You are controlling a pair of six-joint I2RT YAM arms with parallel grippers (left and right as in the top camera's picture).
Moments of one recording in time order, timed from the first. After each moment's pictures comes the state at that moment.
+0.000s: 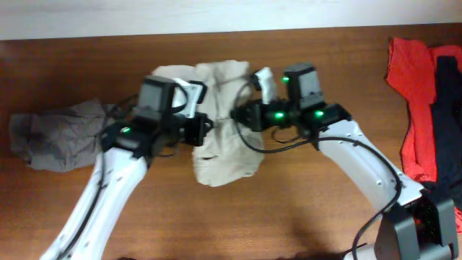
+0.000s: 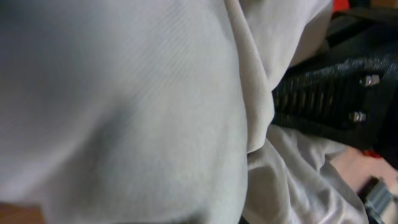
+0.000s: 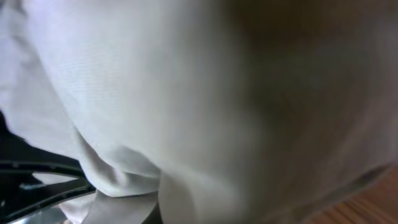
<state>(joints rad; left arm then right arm) -0.29 1.39 1.23 -0.73 0.41 -0.14 0.38 1.62 1.22 -0.32 -0.71 0.29</state>
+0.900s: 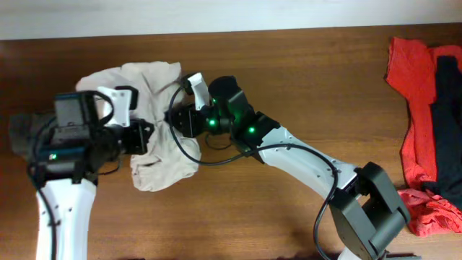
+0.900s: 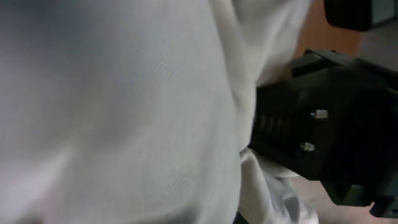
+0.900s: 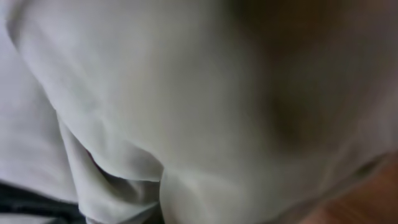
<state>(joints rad) 0.05 1.25 1.22 -0.93 0.44 0.03 0.69 1.85 1.32 0.11 -0.56 0.59</state>
